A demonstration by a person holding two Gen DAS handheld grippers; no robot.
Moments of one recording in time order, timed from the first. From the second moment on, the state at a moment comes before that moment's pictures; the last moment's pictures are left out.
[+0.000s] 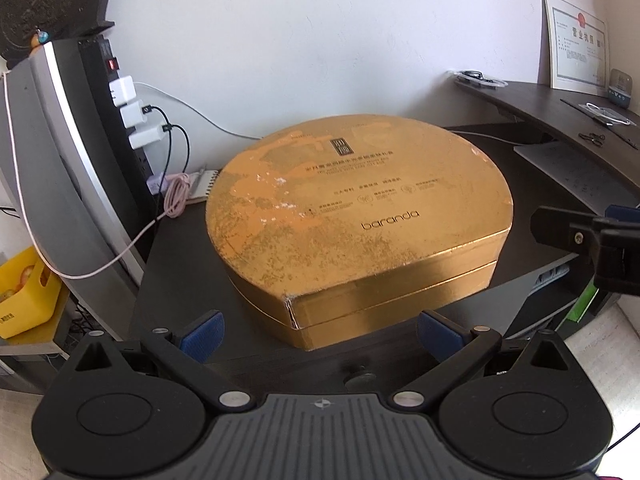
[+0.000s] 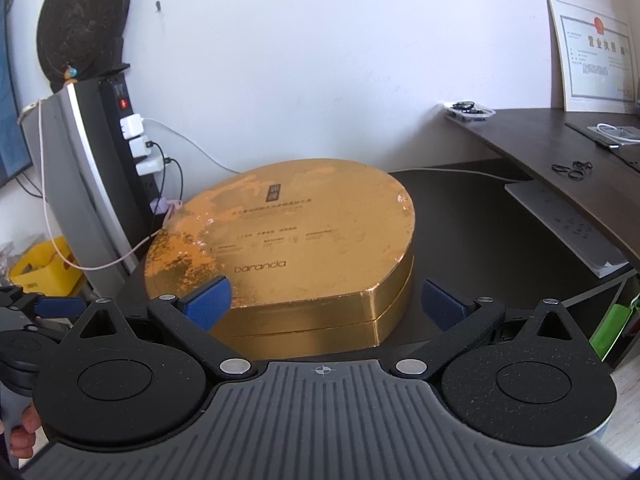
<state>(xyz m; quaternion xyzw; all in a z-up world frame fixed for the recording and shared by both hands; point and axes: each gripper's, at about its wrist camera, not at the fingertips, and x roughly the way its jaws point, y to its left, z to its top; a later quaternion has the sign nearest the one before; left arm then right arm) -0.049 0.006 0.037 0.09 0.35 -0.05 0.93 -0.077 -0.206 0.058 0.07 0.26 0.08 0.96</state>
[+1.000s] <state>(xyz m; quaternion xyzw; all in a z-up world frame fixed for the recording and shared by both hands) -0.033 0.014 0.023 0.05 0.38 -0.07 0.92 -0.059 -0.195 0.053 0.04 0.29 0.09 0.95</state>
